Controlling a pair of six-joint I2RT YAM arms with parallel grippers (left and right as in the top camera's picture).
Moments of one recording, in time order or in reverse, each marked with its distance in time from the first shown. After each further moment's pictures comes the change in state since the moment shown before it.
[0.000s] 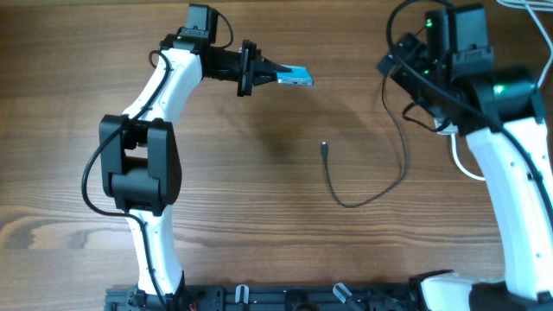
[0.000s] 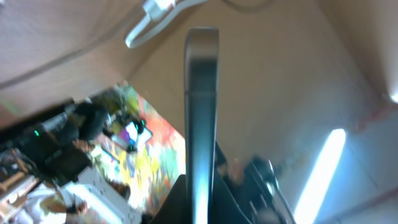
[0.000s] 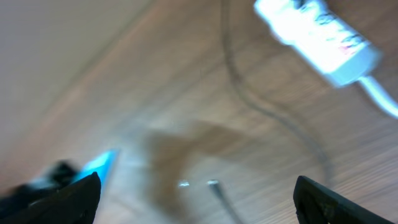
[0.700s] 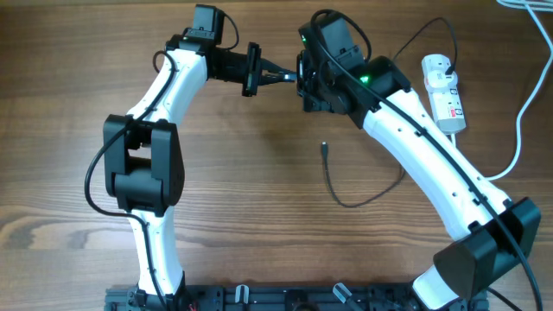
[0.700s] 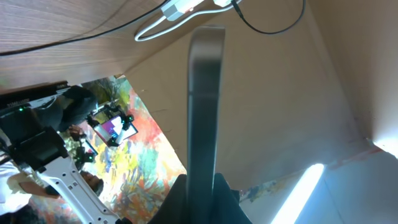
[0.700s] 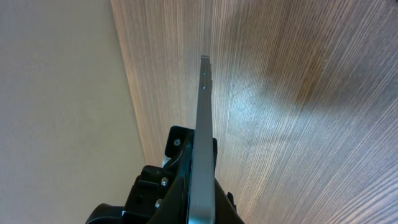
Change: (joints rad) left arm -0.024 0.000 0.000 0.000 -0.062 -0.214; right arm 0.347 0.248 -0.014 0.342 -0.087 1.166
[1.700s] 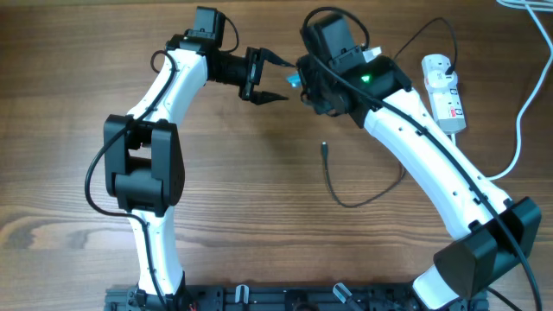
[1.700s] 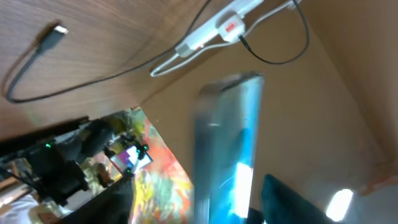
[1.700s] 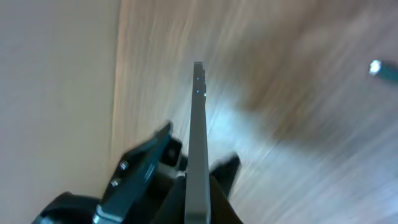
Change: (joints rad) left arm 0.000 0.000 0.002 -0.037 -0.135 0.103; right arm -0.013 0.000 -0.002 -0.026 0.024 -0.261
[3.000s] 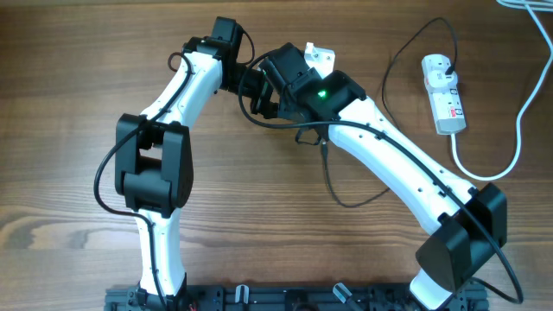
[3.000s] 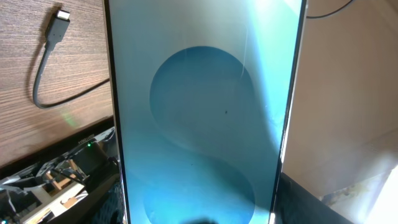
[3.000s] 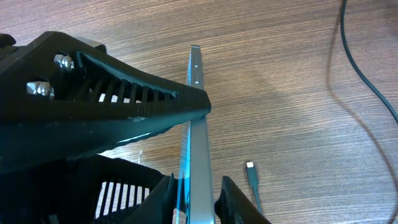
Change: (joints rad) left arm -0.065 0.007 -0.004 -0.165 0.024 0.340; right arm 0.139 0.081 0.001 -0.129 0.271 -0.924
